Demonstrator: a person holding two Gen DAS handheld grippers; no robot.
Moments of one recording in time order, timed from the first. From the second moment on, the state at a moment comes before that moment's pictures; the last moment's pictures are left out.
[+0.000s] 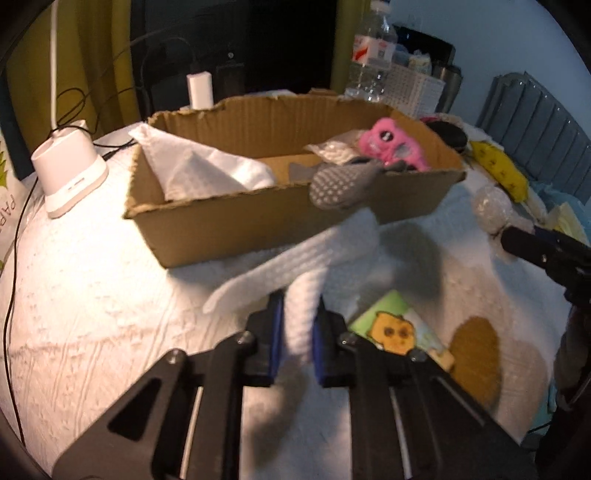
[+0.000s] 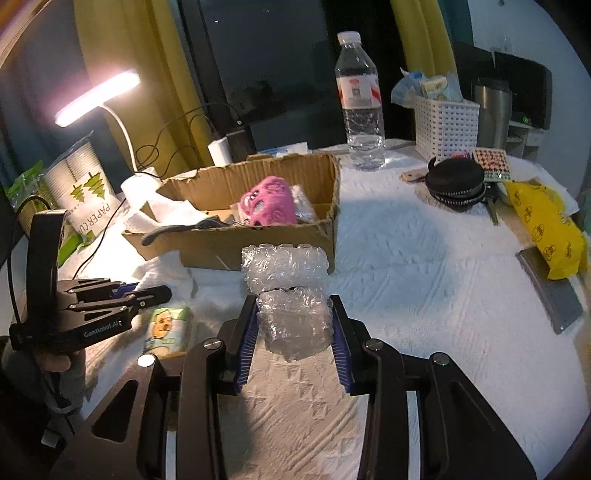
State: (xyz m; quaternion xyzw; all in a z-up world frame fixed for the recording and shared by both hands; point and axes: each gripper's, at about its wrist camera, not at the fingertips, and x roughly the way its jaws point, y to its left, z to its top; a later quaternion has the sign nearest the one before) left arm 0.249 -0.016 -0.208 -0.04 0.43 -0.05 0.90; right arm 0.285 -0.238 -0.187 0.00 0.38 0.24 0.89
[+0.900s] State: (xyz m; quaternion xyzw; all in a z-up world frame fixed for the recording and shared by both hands) left arm 0.227 0.039 -0.107 -0.08 0.31 -0.06 0.94; right arm 0.291 -0.200 -0.130 -0.04 0.34 0.24 0.91
